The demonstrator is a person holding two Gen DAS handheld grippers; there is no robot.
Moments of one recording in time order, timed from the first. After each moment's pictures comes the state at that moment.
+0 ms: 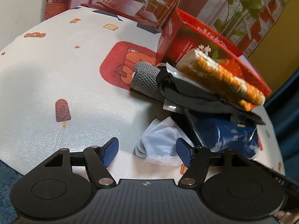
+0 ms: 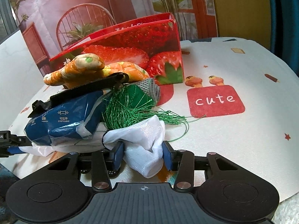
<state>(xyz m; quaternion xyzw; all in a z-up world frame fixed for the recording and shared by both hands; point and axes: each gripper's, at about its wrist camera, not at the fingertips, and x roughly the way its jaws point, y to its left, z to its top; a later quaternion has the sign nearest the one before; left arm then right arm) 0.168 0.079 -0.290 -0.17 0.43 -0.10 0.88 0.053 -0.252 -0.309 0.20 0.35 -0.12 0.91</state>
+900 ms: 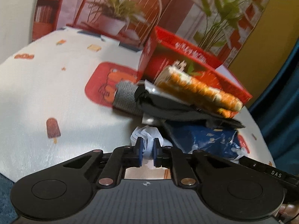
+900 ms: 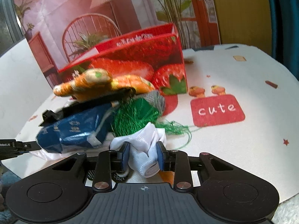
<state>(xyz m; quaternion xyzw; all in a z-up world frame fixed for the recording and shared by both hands) 0.150 0.073 -0.271 -0.15 0.36 -0.14 0.91 0.043 -0.250 -0.292 0.21 0.31 -0.11 0.92</state>
